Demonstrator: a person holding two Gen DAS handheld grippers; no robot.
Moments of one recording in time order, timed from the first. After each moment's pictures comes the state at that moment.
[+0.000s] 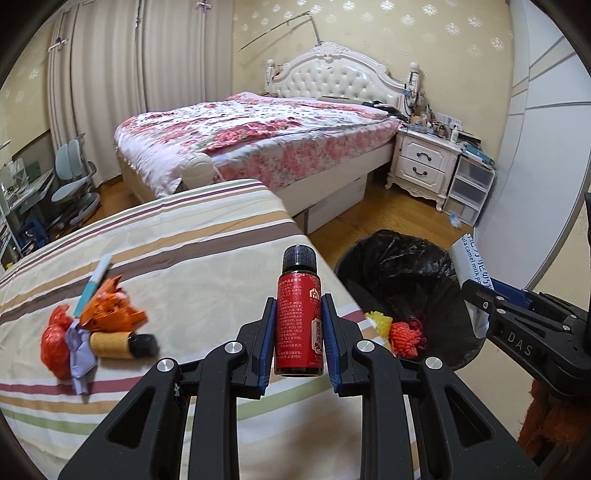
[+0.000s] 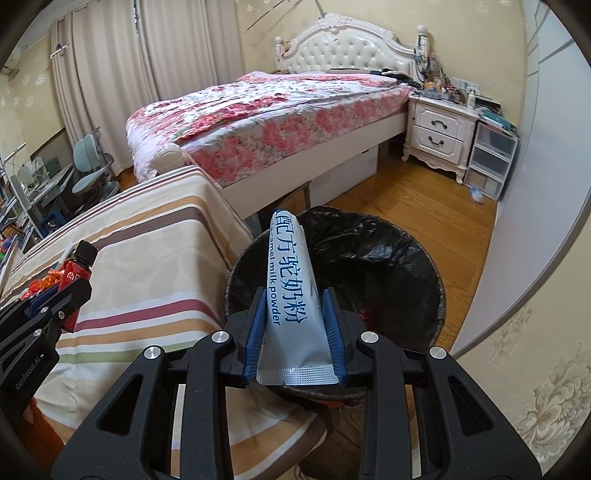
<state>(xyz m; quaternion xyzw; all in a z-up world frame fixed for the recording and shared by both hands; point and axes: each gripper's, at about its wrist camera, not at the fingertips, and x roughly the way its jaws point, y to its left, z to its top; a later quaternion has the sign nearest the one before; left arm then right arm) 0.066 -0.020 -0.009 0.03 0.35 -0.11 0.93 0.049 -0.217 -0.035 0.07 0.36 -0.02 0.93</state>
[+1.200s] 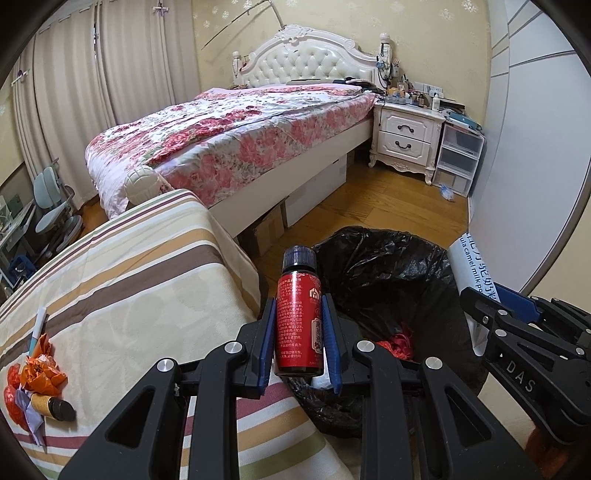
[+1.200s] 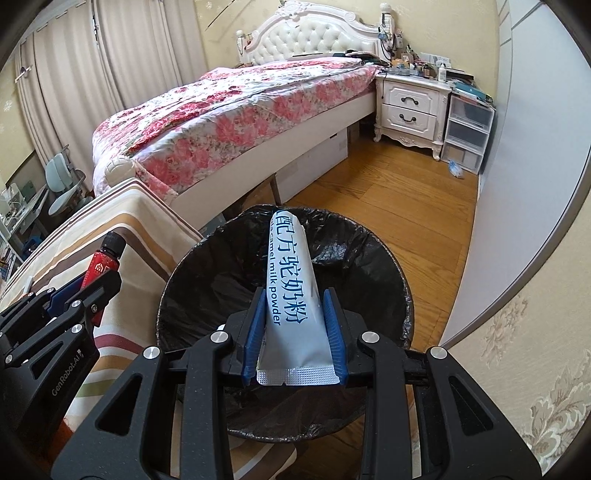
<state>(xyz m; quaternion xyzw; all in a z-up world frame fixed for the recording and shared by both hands) 0.115 -0.109 -0.034 0.09 0.37 -0.14 0.92 0.087 -0.276 -0.060 0.11 0.38 -0.06 0.92</state>
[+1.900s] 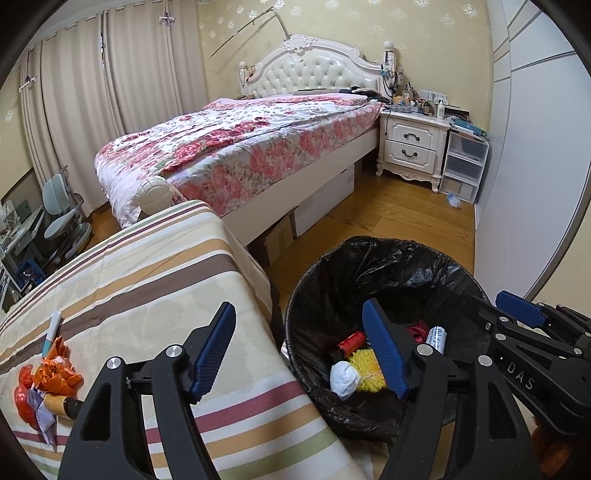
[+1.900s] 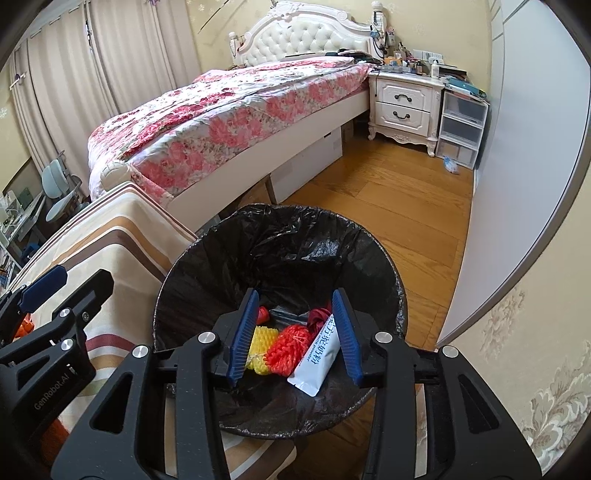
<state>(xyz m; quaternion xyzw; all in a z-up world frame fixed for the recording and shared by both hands) 0.108 -0.095 -0.024 0.09 0.35 -0.12 0.93 0.083 -0.283 -0.060 0.12 0.38 -0.07 0.91</state>
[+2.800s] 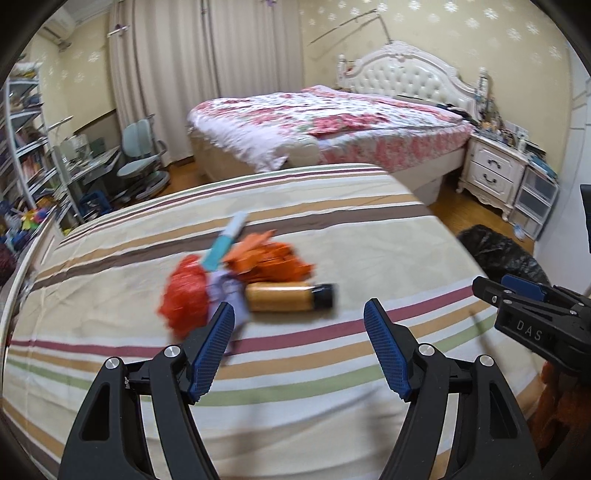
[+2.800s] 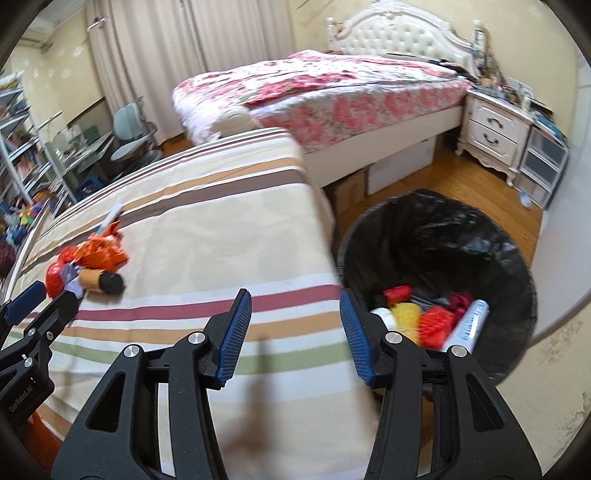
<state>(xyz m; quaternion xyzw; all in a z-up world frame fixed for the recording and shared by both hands) 0.029 0.102 -0.013 0.02 0.36 0.04 0.93 0.068 -0.097 -0.048 0.03 0.40 0.10 0.91</state>
